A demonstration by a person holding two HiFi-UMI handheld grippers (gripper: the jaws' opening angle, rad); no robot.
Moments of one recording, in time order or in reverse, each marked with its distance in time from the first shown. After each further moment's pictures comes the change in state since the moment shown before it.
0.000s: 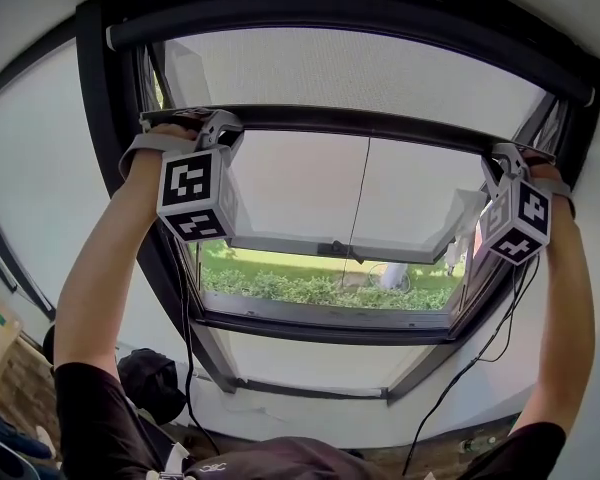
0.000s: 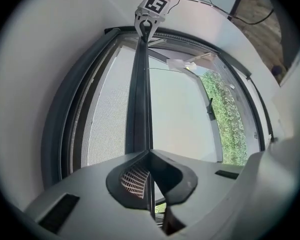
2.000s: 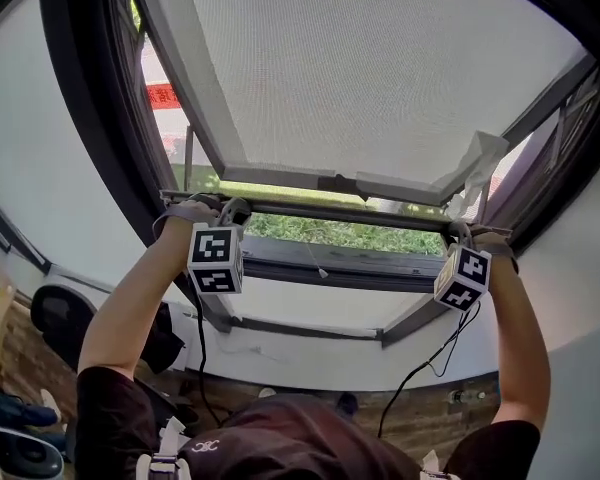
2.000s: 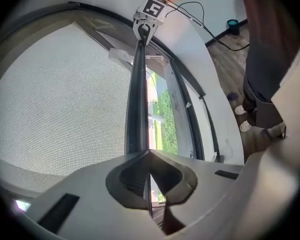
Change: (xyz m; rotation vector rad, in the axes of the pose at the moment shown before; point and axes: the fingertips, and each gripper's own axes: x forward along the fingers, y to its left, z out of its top) left arm 0.012 -0.328 0.003 -0.062 -0.060 -0.563; right arm 0.012 0.326 -0.010 -0.011 0.067 0.579
